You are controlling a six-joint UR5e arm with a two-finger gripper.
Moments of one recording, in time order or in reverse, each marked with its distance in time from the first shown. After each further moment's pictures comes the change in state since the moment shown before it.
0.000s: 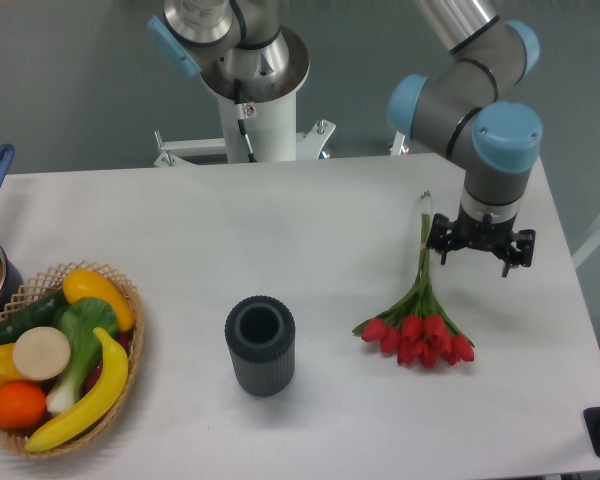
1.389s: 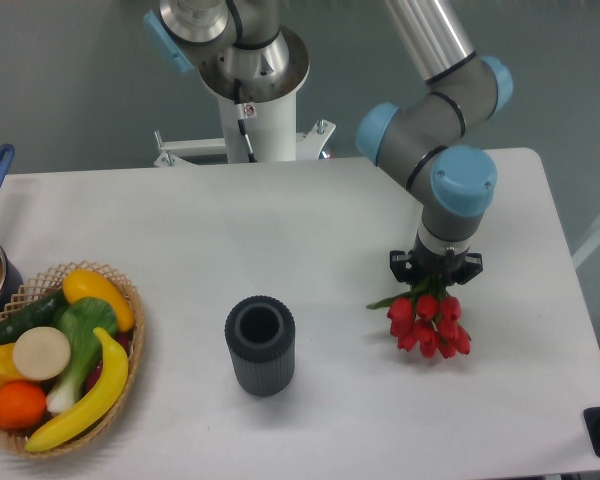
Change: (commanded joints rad) arm -0.144 -0.098 -0.012 -0.002 -0.003 -0.693
